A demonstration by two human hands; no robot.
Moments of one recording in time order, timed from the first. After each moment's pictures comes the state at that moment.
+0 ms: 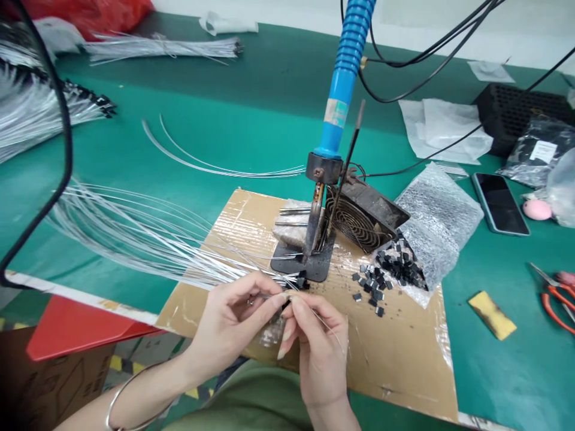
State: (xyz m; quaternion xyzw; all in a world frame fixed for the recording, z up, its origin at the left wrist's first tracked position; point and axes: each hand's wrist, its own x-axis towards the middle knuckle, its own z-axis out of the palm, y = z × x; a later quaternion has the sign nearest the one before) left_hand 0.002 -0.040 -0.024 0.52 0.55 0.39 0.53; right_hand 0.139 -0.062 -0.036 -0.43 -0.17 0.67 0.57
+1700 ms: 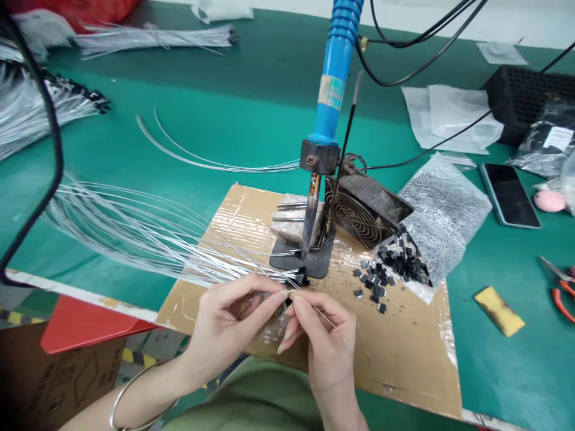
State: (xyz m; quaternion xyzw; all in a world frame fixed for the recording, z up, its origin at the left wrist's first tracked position) left_hand 0.004 -0.041 -0.023 0.60 0.52 0.43 0.42; right_hand 0.155 -0.070 -0.048 -0.43 -0.21 0.69 0.54
